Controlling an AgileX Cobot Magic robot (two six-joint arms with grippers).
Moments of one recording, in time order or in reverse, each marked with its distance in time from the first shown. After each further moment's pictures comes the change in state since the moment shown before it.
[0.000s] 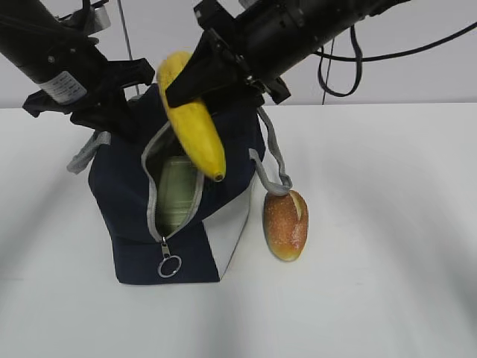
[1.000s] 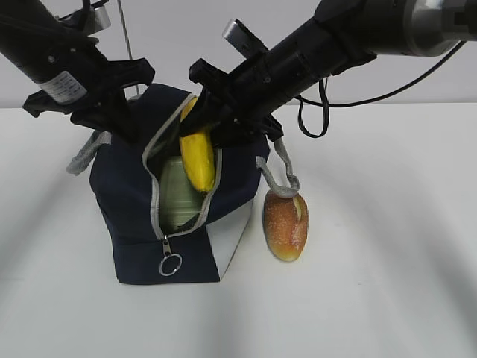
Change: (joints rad) left arm 0.000 0.000 0.000 -0.001 0.002 0.000; right arm 0.013 0.175 -0.003 -0.032 -0.256 0.163
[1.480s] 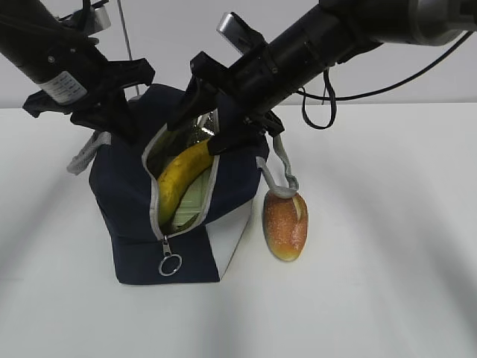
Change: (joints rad) left arm 0.000 0.000 0.000 0.000 0.001 0.000; right arm -0.014 0.000 -0.039 0.006 0.132 -0.037
